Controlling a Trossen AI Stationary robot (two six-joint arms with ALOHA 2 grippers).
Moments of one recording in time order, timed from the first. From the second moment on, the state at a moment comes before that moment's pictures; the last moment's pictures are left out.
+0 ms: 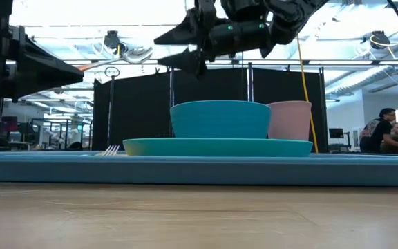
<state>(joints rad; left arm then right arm) -0.88 1.77 0.50 0.67 -1.57 -1.41 -0.14 1.77 1.10 0.47 -0.29 0.28</state>
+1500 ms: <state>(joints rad) -0.87 1.77 0.50 0.65 -1.57 -1.42 -0.16 1.83 1.09 0.66 -0.24 0.32</state>
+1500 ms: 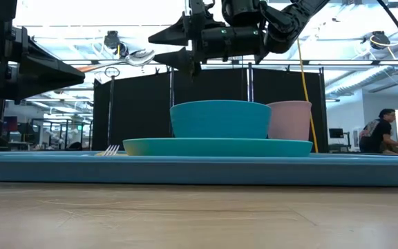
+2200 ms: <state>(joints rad) -0.87 1.77 0.50 0.65 -1.57 -1.41 -0.17 1.83 1.09 0.64 -0.25 0.33</state>
